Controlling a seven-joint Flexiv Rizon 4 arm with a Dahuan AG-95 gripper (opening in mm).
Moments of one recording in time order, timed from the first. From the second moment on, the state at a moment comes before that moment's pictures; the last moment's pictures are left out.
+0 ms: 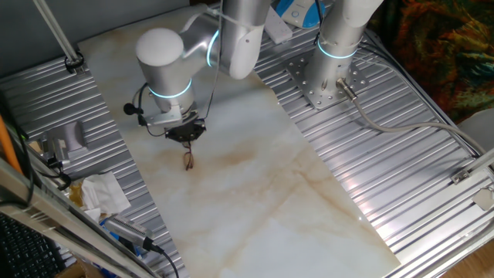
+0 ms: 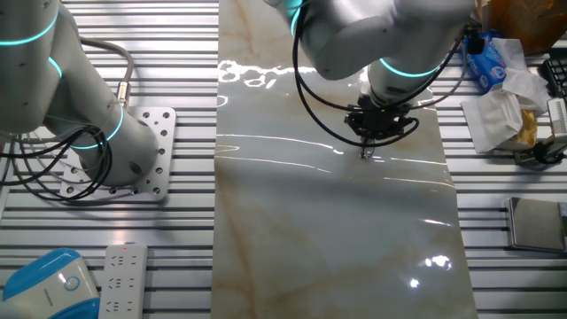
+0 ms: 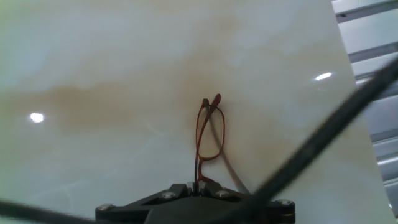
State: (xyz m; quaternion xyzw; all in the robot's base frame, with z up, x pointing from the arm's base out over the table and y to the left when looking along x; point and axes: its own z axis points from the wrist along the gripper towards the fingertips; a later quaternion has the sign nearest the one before) arm 0.540 0.033 0.019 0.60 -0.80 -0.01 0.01
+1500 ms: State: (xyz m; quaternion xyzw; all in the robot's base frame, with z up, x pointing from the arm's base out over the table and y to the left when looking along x) arm 0.539 0.036 0.026 0.59 -0.81 -0.01 0.01
